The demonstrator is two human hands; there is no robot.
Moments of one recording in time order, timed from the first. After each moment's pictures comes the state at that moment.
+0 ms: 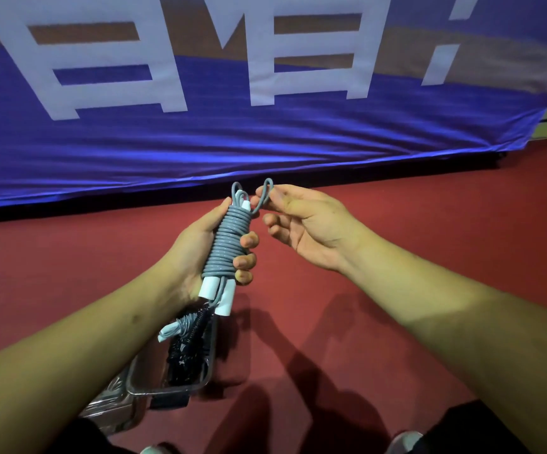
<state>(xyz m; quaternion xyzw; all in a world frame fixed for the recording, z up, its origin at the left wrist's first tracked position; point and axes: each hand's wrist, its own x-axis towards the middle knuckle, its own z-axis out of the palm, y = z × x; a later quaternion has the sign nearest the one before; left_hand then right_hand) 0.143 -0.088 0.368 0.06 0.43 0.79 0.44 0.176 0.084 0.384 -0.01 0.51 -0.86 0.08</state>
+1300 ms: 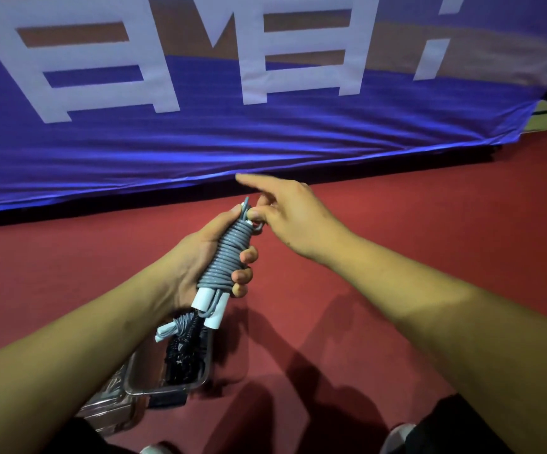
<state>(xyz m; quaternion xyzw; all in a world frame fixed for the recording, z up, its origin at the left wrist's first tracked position) 0.155 -0.081 0.374 0.05 0.52 0.71 0.46 0.177 0.082 0.392 -0.09 0.90 -0.40 -0.15</state>
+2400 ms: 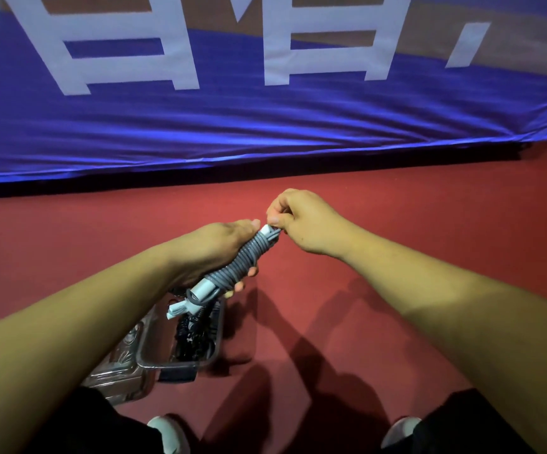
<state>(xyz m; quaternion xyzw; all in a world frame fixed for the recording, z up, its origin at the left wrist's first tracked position) 0.146 -0.099 0.358 0.09 0.75 0.52 0.41 0.159 0.077 0.356 -0.07 0.93 -0.35 -0.03</state>
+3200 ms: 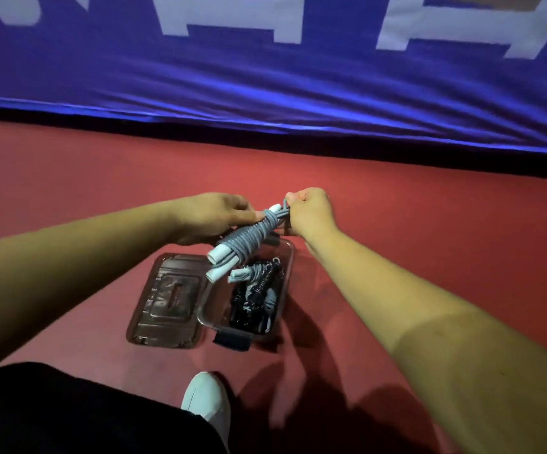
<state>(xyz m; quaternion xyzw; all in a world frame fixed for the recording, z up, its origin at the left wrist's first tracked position) 0.081 -0.243 0.309 0.05 0.80 0.50 0.34 0.071 -0.071 0.261 0.17 0.77 -0.62 0.03</state>
